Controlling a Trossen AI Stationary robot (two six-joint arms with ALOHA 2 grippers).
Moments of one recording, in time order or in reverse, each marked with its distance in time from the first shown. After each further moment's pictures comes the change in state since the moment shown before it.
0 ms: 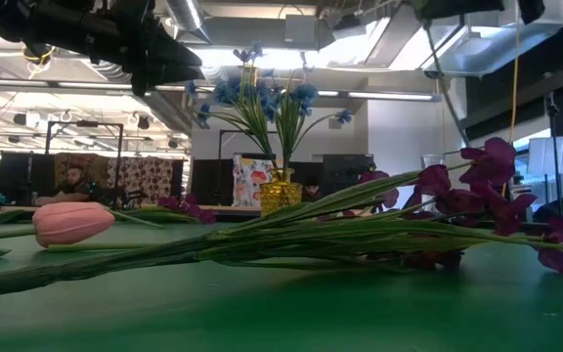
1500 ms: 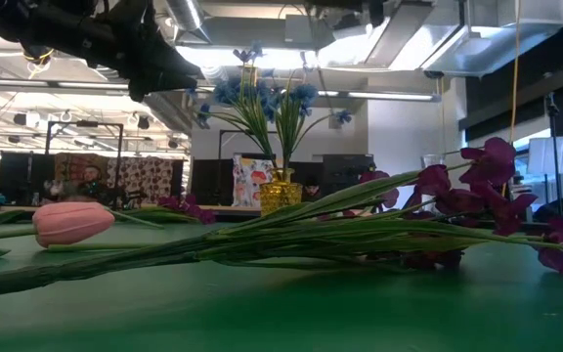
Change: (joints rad) left arm 0.000 0.000 0.000 -0.068 0.019 0.006; right arm -0.576 0.001 -0.022 1.007 -0.941 -1.131
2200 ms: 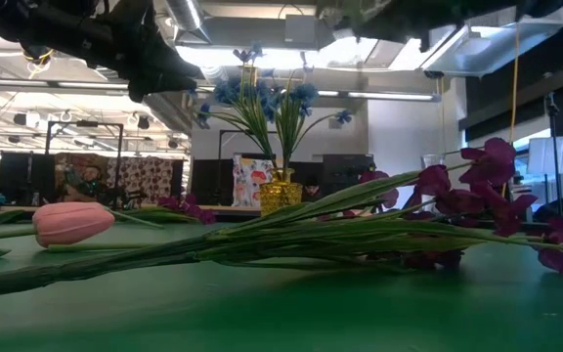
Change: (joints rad) left arm 0.000 0.000 0.000 -0.007 -0.009 0.002; right arm -0.155 -0.290 -0.309 0.140 0.086 -0.068
